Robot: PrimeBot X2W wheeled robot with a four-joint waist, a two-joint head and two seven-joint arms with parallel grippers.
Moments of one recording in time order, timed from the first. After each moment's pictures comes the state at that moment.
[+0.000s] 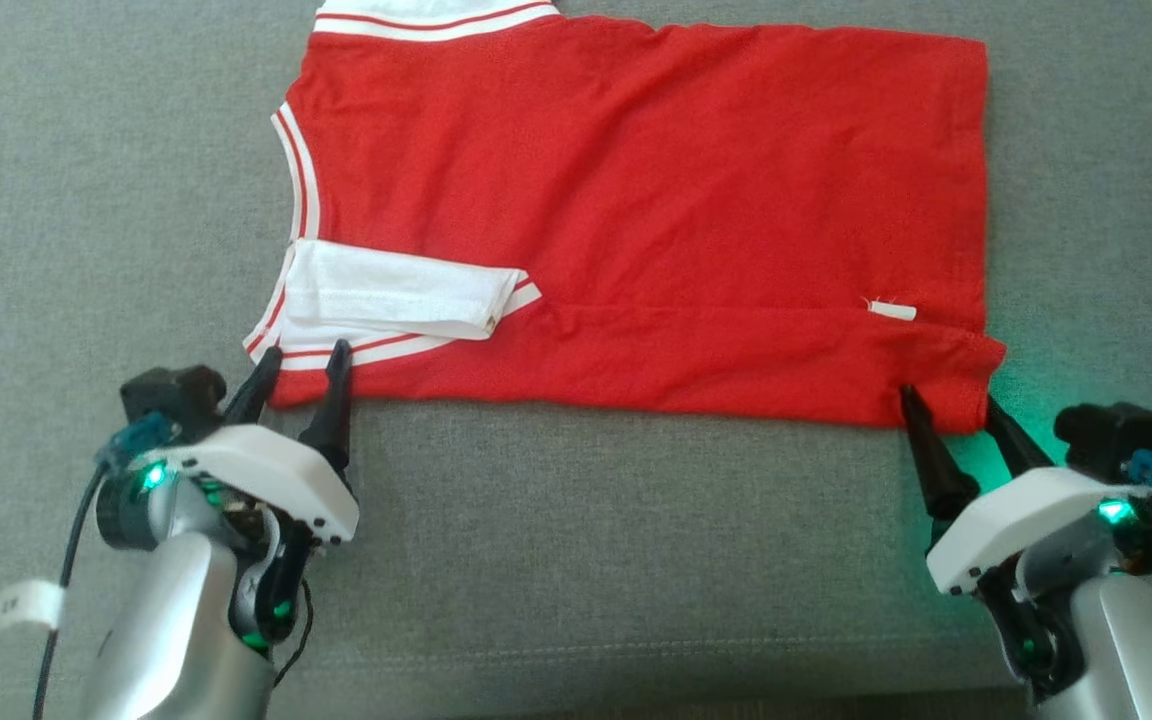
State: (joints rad) left arm -0.27 0.13 -0.21 0.39 -0.41 0.01 -0.01; right arm -0.10 -0.14 0.06 0.20 0.35 0.12 0.18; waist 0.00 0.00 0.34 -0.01
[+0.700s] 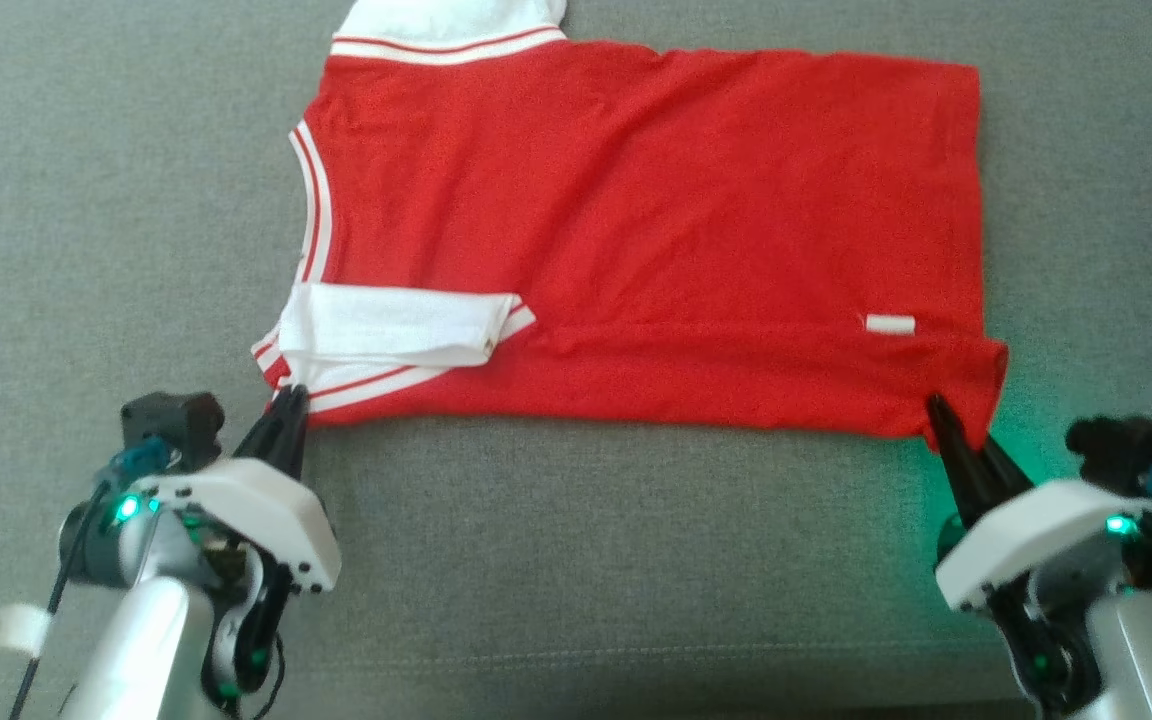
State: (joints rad) left arm -0.16 0.22 -0.25 0.17 -0.36 0.10 0.16; right arm -0.08 -0.15 0.08 0.16 0.44 0.12 0.19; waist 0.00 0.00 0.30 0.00
